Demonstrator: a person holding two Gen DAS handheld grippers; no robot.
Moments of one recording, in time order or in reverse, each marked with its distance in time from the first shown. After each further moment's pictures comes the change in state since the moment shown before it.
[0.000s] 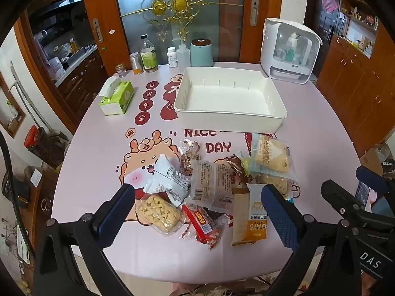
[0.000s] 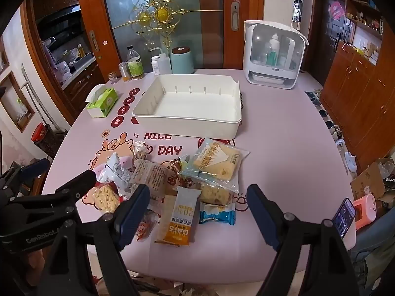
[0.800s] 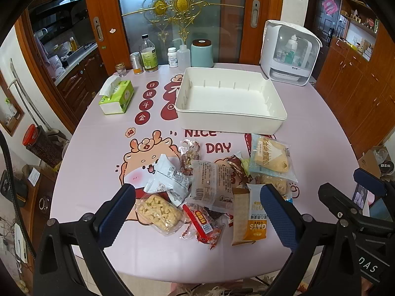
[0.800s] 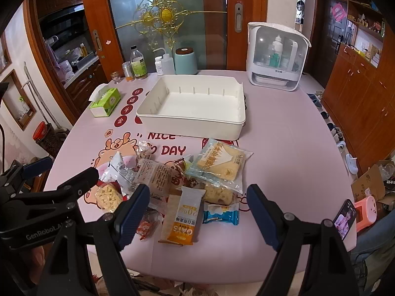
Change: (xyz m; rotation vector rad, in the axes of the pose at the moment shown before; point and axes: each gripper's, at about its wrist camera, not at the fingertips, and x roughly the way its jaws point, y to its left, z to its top) left arm 0.001 -0.002 0.000 -0.011 -0.001 -0.012; right arm -0.001 0.011 0.000 -0.005 -0.003 0.003
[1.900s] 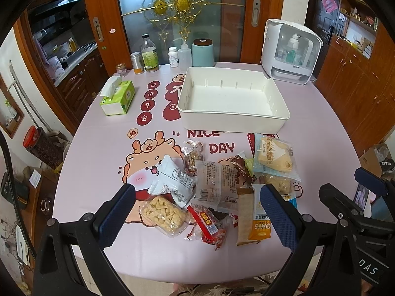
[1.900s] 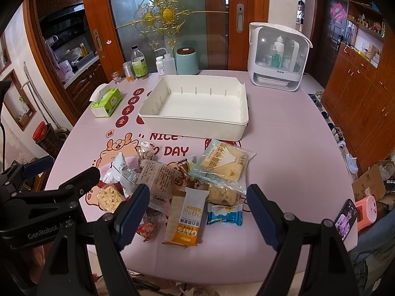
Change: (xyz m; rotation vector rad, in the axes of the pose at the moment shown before) left arm -0.005 0.005 0.000 0.001 -0.002 -0.002; right arm 0.002 0.004 -0.001 -0.002 -0.001 -0.001
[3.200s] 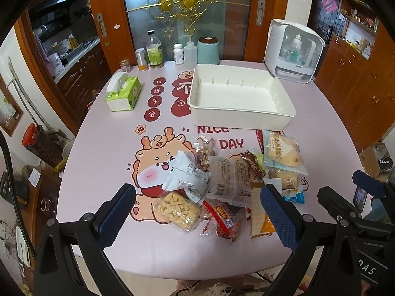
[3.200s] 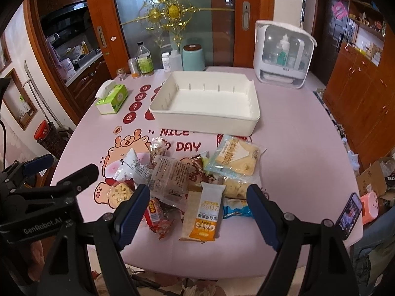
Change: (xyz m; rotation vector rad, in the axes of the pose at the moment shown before) left arm 0.005 0.044 0.002 -0.007 0.027 -0.010; right arm 0.004 0.029 -0.004 0.004 0.027 0.009
